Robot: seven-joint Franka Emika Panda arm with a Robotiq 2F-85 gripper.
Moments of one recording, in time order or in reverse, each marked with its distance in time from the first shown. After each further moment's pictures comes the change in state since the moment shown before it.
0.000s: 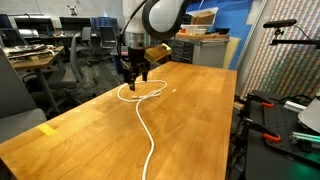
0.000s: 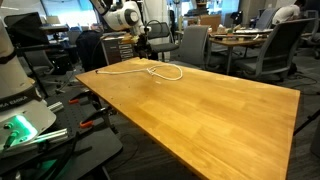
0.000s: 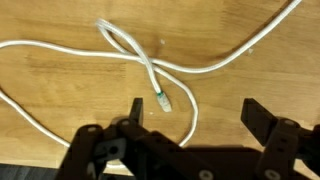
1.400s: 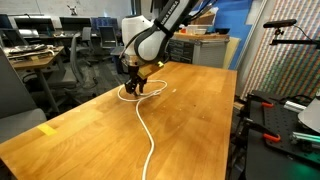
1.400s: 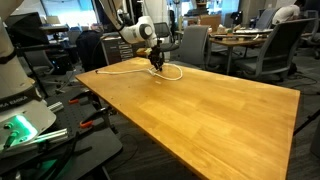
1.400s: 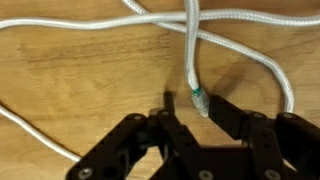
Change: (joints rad) arm -0.006 0.279 -0.100 0.267 0.024 0.009 0.070
